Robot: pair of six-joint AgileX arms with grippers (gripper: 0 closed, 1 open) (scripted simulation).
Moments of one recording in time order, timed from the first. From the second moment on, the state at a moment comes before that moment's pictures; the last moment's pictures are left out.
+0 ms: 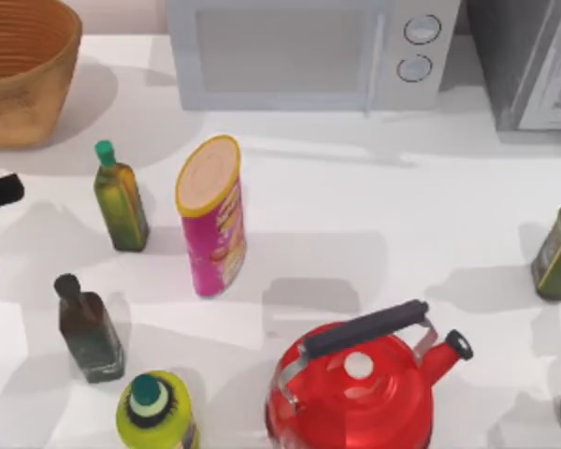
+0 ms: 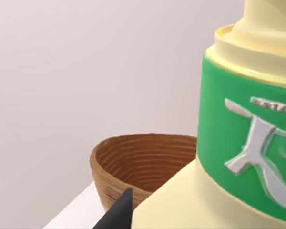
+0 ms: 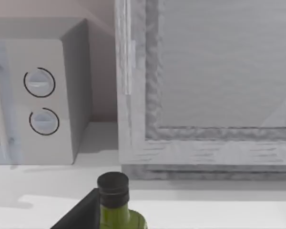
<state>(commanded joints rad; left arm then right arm) -0.34 0.80 0.22 0.70 -0.68 0.05 0.00 0.00 0.00 0.00 0.00 0.00</state>
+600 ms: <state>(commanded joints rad) -0.56 1.29 0.30 1.06 -1.15 0.07 0.00 0.00 0.00 0.00 0.00 0.00</state>
